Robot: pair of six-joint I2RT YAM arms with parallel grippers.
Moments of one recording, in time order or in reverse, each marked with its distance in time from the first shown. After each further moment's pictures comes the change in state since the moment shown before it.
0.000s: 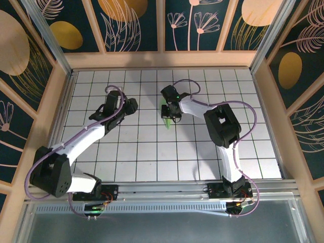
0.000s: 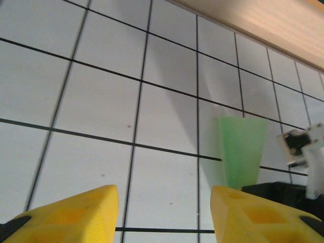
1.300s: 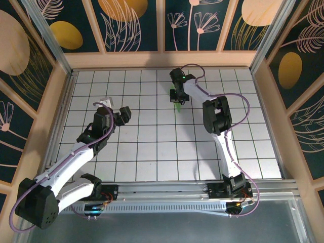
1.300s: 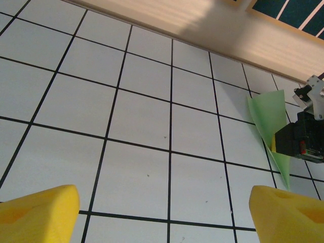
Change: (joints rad) left arm 0.000 -0.309 -0.262 0.098 -0.108 0.093; right arm -0.167 0.325 0.541 -0.311 0.073 -0.170
